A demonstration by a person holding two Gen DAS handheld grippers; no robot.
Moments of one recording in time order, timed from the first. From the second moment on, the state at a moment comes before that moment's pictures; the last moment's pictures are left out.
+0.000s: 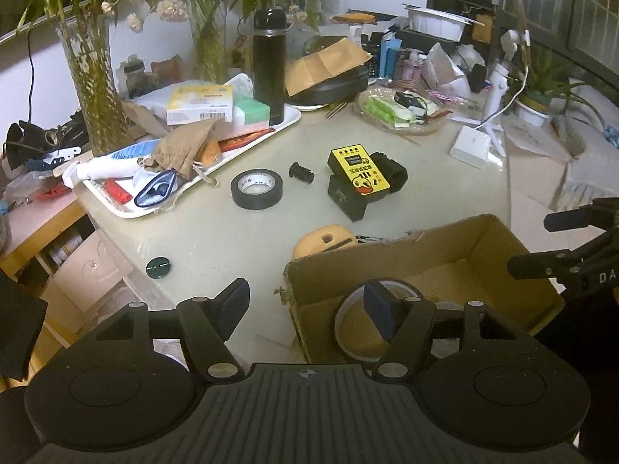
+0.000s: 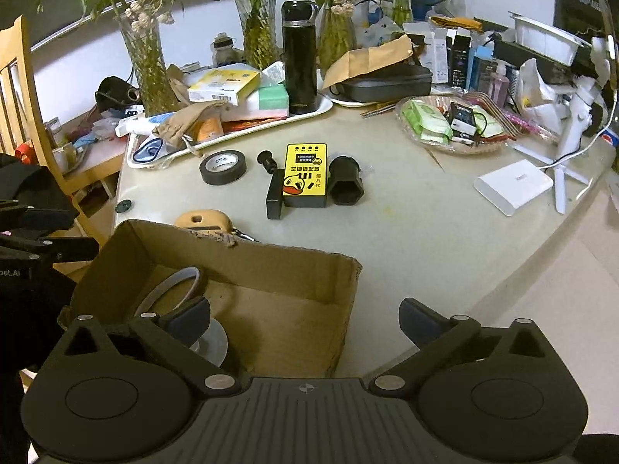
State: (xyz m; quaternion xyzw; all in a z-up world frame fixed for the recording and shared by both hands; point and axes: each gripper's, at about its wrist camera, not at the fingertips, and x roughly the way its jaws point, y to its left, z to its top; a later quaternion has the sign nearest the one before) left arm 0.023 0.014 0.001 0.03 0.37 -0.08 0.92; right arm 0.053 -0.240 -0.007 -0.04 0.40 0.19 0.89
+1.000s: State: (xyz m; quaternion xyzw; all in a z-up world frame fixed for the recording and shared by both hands) left arm 0.035 0.017 -0.003 0.00 0.39 -0.09 0.92; right arm 0.063 -0.243 -0.011 -0.02 0.41 0.18 0.90
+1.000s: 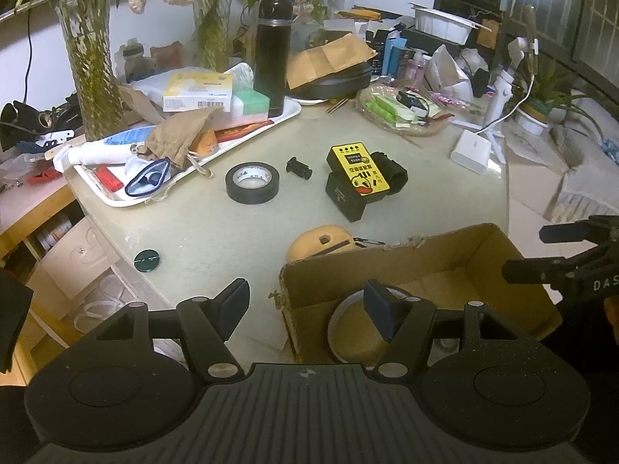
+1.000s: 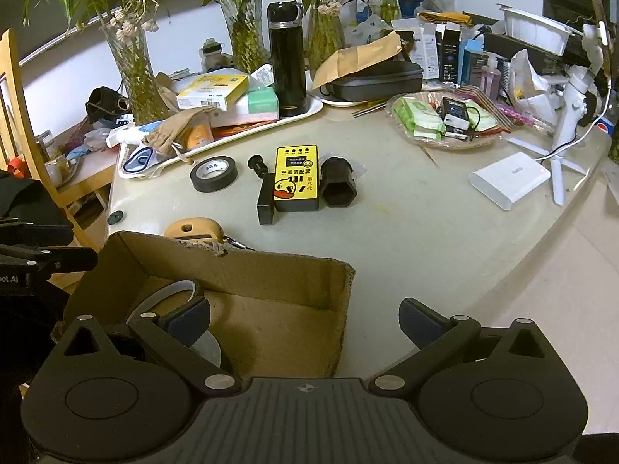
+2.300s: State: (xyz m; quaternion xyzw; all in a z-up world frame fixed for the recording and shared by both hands) left arm 0.122 0.028 -0.019 0.04 0.36 -0.08 0.93; right arm 0.179 -0.241 -0.031 -0.02 0.40 0.20 0.89
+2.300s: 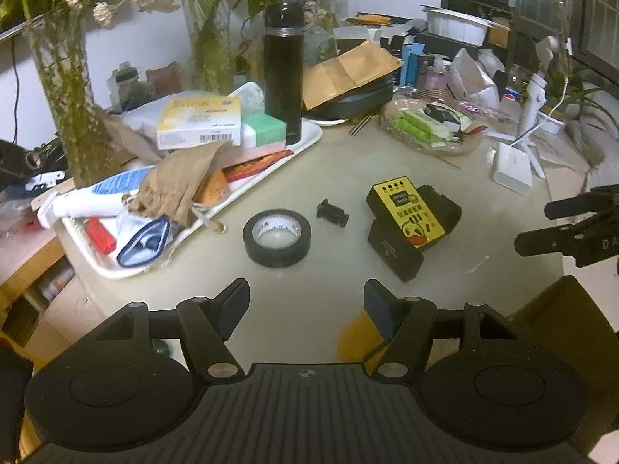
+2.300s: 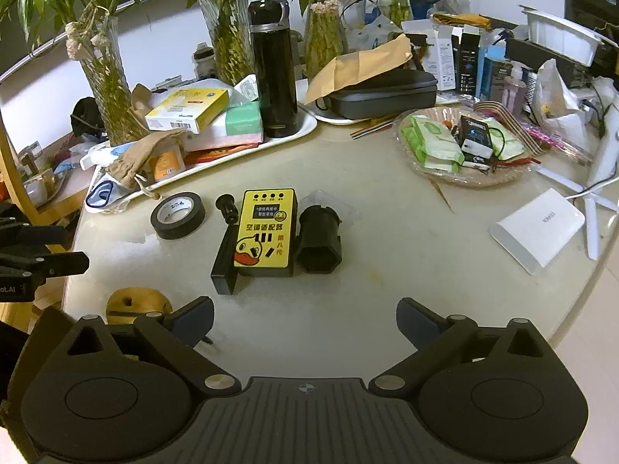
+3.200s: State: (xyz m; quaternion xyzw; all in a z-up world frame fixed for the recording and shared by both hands) left arm 0.222 0.037 -0.077 0.08 0.41 -0.09 0.91; right arm 0.255 -0.246 -0.059 0.03 0.45 0.23 0.86
